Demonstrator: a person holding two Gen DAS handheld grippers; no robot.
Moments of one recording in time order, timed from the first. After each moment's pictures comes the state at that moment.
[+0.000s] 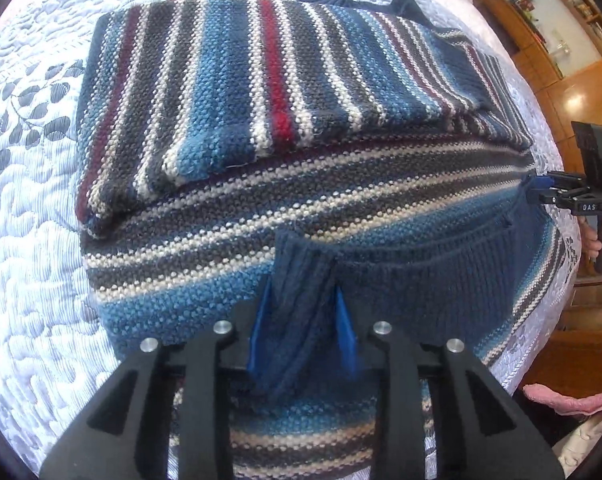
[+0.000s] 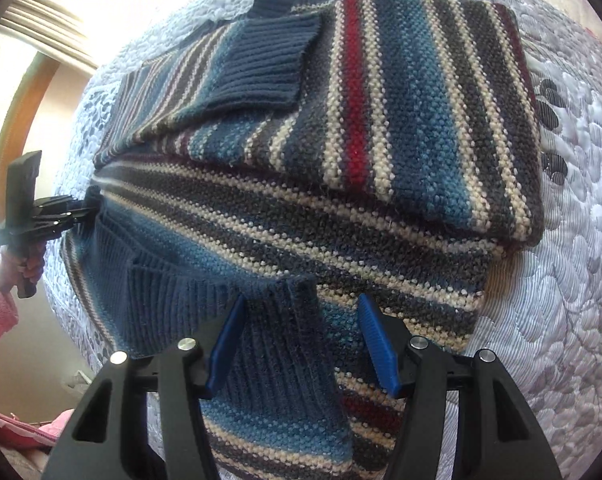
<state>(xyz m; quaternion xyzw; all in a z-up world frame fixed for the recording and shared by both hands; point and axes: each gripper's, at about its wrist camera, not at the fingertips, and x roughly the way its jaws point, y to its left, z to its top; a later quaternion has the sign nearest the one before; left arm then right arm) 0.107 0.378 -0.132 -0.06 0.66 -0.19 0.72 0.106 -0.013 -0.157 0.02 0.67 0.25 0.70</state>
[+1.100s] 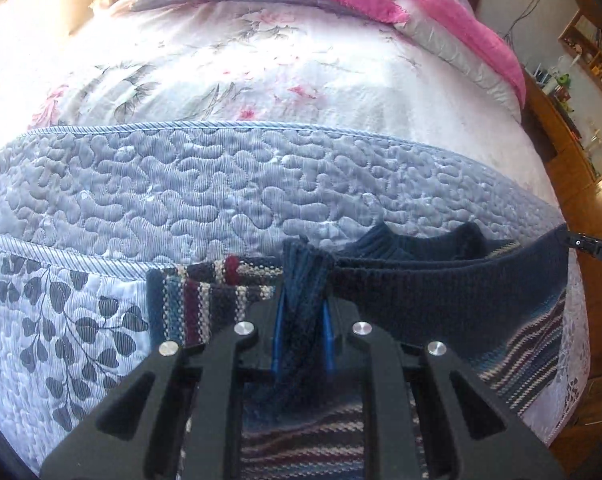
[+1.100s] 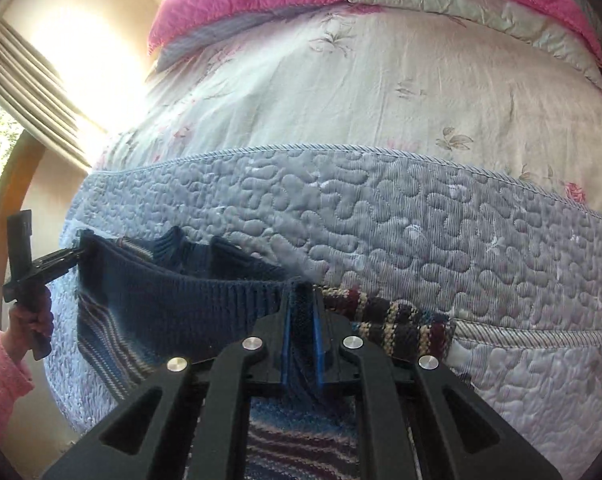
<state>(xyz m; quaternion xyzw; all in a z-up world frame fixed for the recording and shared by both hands) 0.282 0.386 -0.076 -0.09 0.56 -0.08 0.82 0.299 -0.019 -0.081 0.05 0.58 0.20 0.79</state>
